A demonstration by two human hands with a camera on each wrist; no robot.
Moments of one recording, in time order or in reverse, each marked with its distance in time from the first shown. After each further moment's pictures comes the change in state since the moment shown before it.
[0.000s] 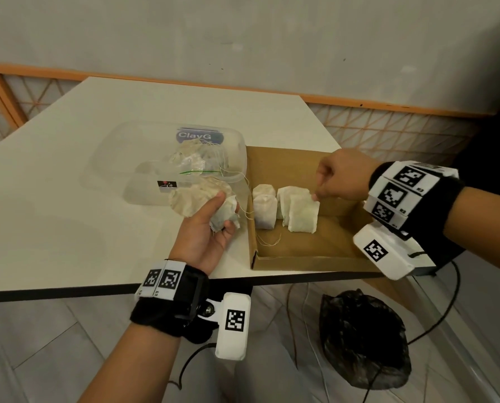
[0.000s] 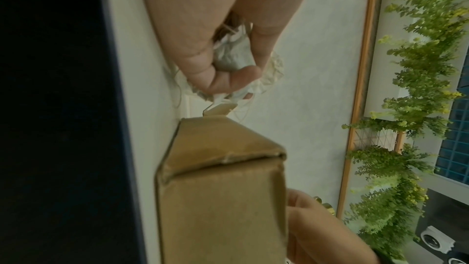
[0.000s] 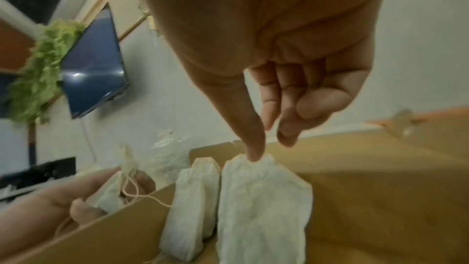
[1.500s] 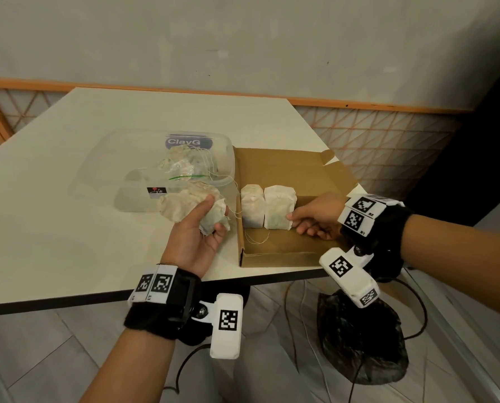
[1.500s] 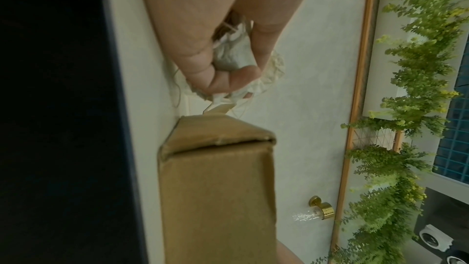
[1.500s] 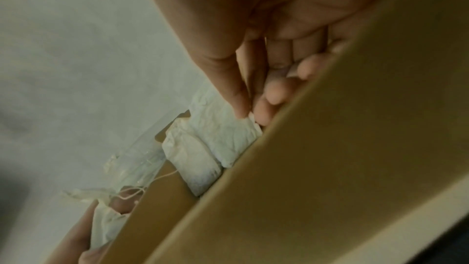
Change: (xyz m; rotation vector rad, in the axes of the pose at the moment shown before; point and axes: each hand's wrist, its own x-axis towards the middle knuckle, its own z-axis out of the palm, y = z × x) left_hand 0.001 -0.001 -0.003 -0.018 0.002 -0.033; right_hand -0.002 0.010 0.062 0.779 -0.325 0.403
